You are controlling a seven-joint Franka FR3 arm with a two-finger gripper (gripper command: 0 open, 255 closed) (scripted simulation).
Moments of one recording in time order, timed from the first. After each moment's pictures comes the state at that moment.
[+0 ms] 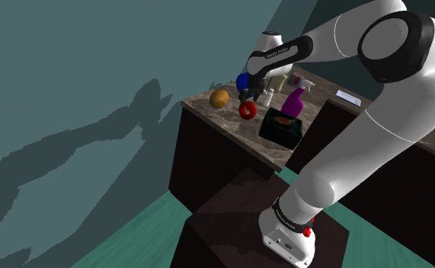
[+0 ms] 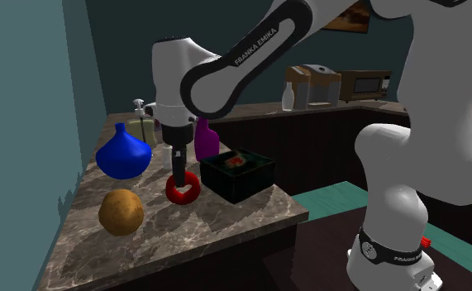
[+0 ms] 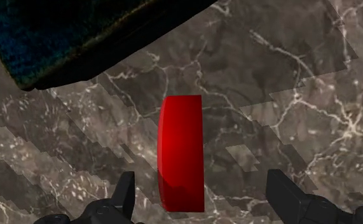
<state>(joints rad) -0.14 -0.07 -0.39 -2.30 -0.26 2.31 -0.20</state>
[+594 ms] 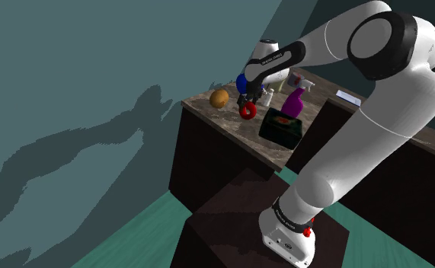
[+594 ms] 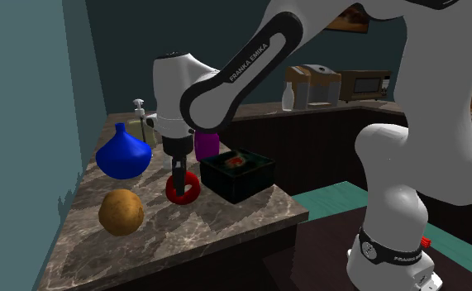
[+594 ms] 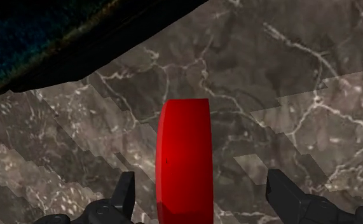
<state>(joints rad) -0.15 -0.01 -0.40 -2.32 -0.25 2.39 -0.21</state>
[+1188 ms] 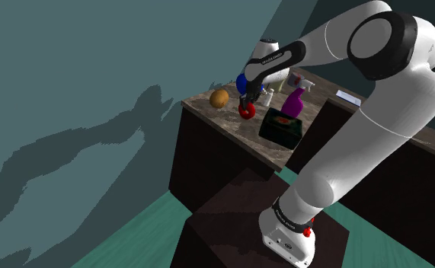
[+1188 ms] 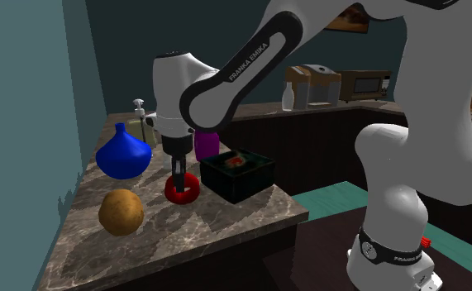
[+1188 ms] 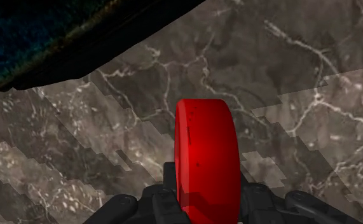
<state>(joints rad) -0.15 -0.01 -0.40 -2.31 -0.25 2.39 -0.21</state>
